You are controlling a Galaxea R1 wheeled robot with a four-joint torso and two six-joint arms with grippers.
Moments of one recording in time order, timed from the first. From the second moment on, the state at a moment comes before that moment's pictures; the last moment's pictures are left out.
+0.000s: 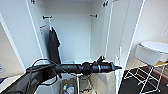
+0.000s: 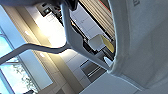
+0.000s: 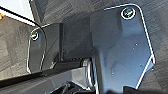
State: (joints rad) left arm 0.21 2.88 -1.37 0.38 0.02 -1.06; right arm -1.58 3.07 -2.71 0.09 0.17 0.02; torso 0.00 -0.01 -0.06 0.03
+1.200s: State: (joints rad) left arm 0.20 2.88 -1.36 0.38 0.03 -1.05; right arm -1.57 3.07 -2.71 0.09 0.19 0.02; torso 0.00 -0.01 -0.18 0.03
